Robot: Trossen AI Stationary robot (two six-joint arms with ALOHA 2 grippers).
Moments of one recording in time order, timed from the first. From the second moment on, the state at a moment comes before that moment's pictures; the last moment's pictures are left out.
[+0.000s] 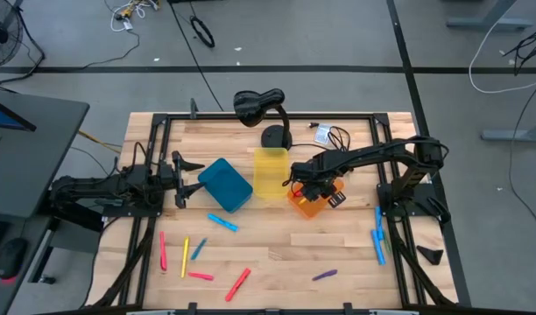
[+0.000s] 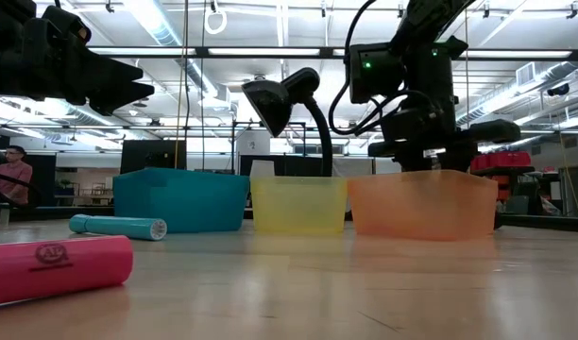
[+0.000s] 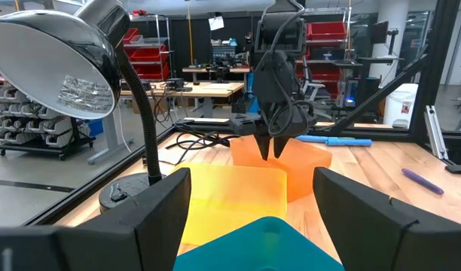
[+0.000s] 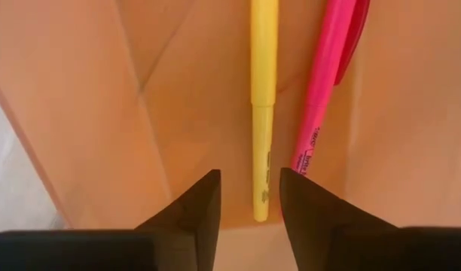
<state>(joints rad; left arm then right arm) 0.00 0.01 0.01 0.06 -0.21 0.01 -0.09 1.72 1.08 -0.95 0.03 -0.71</state>
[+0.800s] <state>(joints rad) 0.00 0.01 0.01 0.06 -0.21 0.01 -0.08 1.53 1.08 -0.96 0.04 0.48</state>
